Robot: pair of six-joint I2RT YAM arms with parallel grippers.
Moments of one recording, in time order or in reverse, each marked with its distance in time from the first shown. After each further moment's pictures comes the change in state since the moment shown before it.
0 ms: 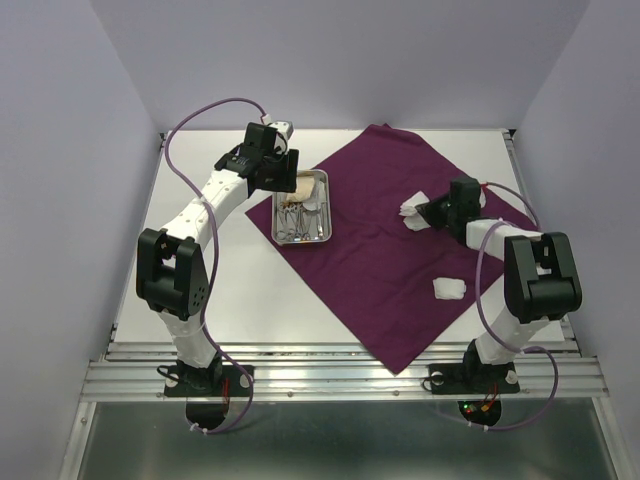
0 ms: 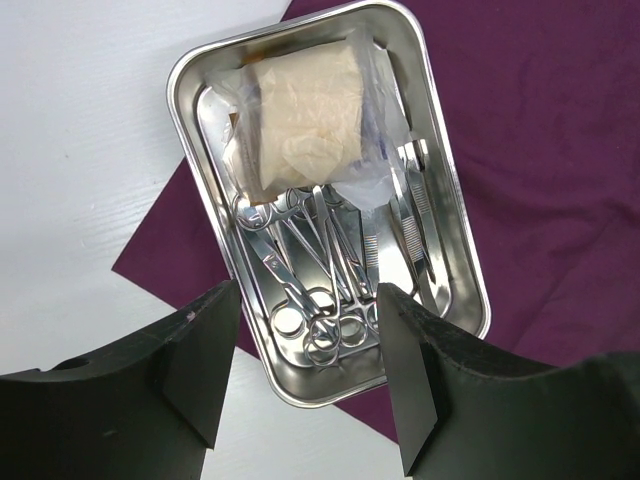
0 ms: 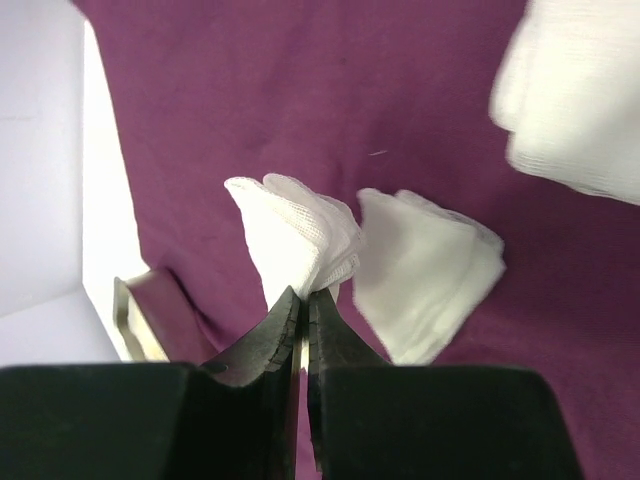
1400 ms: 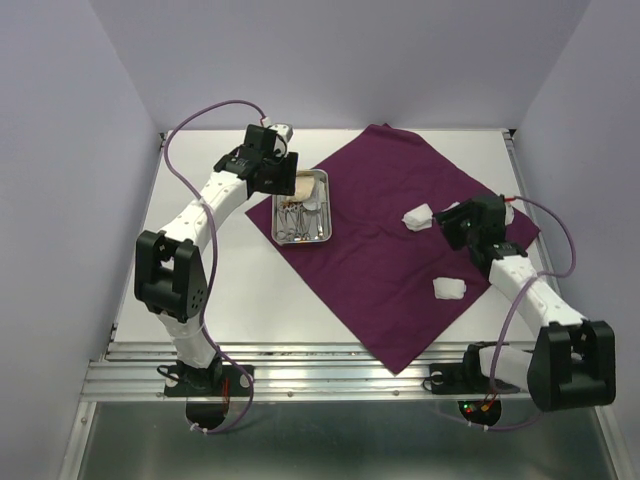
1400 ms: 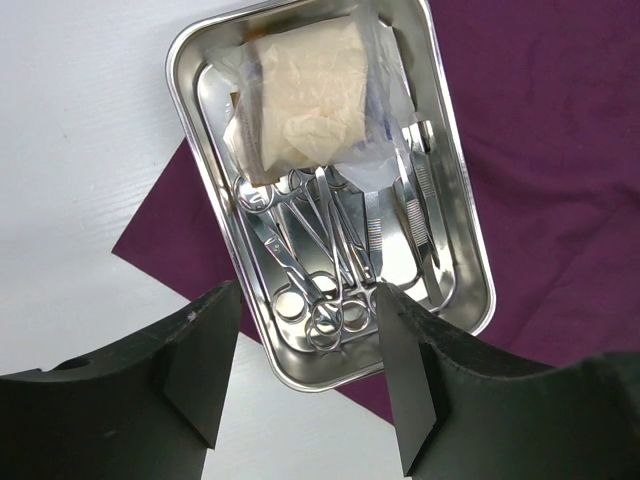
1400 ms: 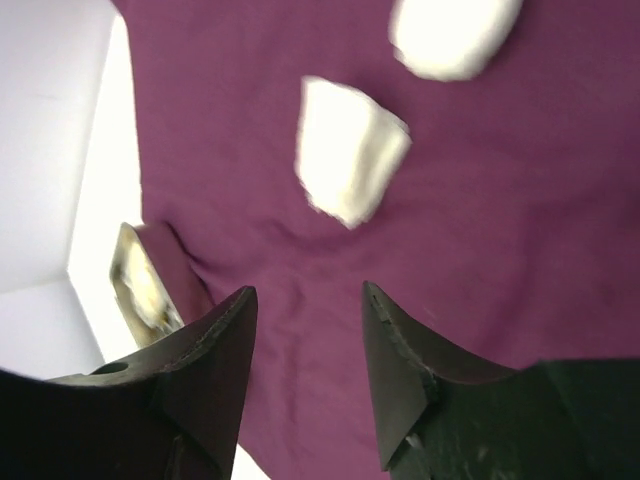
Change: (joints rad) left arm -0.002 -0.012 -0.018 -0.022 -0.008 0.003; right arm 0.005 -0.453 -0.158 -0.246 0.112 -0.068
